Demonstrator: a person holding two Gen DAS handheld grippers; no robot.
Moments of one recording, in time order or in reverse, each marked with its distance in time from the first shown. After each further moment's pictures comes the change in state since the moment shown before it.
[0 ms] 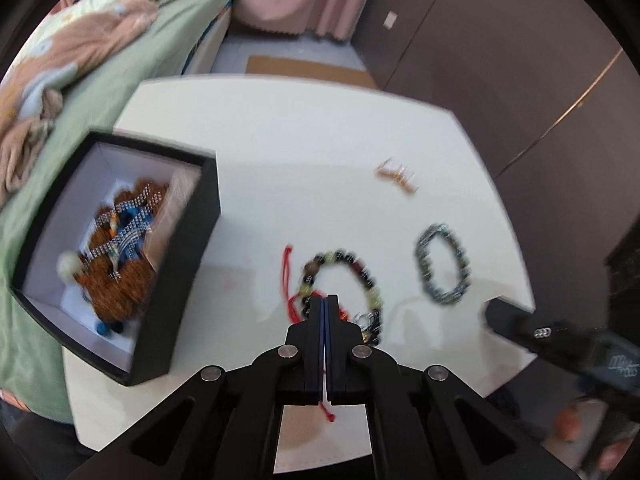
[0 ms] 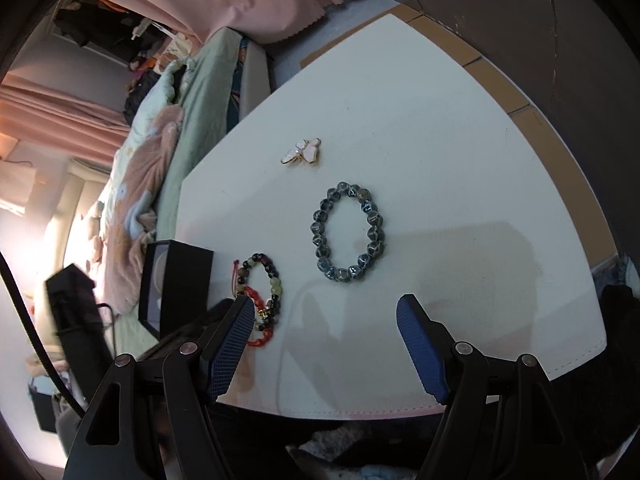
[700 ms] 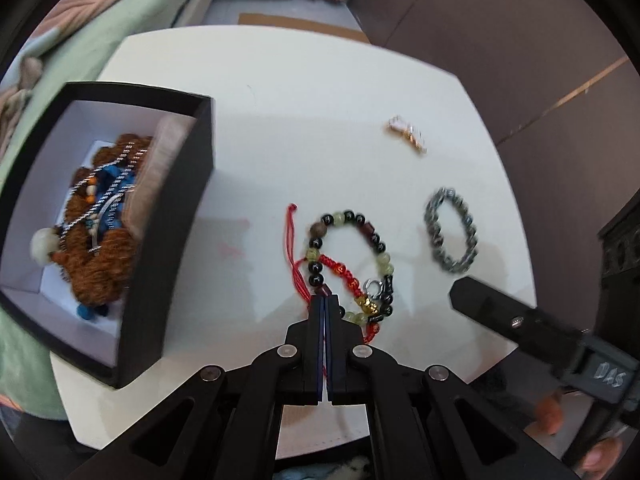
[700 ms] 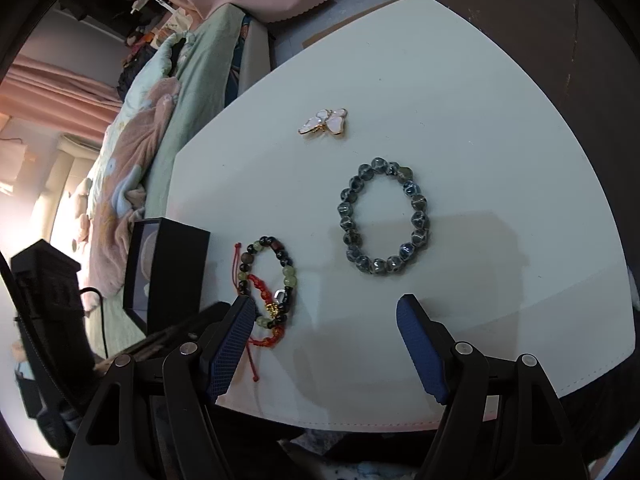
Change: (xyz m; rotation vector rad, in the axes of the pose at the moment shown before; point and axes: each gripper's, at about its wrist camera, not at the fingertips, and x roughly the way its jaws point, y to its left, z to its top) left arm 0.034 0.008 -0.008 -0.006 0.193 -0.039; right arm 0.028 0.024 -0.003 -0.048 0.061 -0.050
